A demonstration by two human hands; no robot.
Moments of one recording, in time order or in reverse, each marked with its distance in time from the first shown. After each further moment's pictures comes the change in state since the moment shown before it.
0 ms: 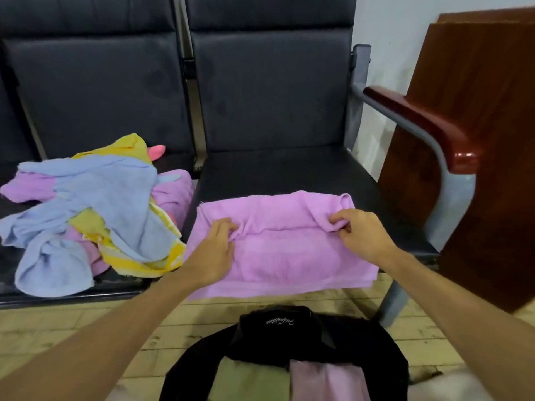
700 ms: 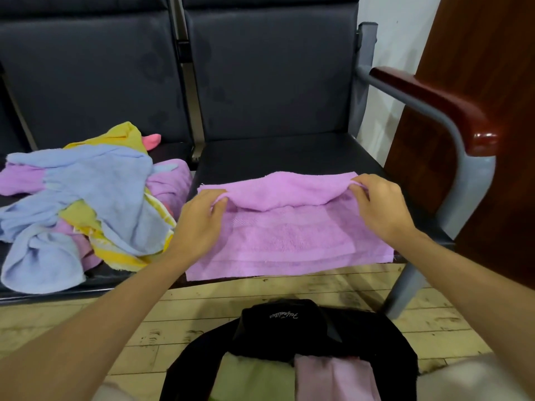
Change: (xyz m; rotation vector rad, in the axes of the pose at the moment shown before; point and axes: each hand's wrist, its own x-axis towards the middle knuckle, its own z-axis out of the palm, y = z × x) left_hand 0.015 0.019 -0.032 -0.116 0.347 0.009; right_hand 0.023 0.011 0.001 -0.039 0.329 -0.077
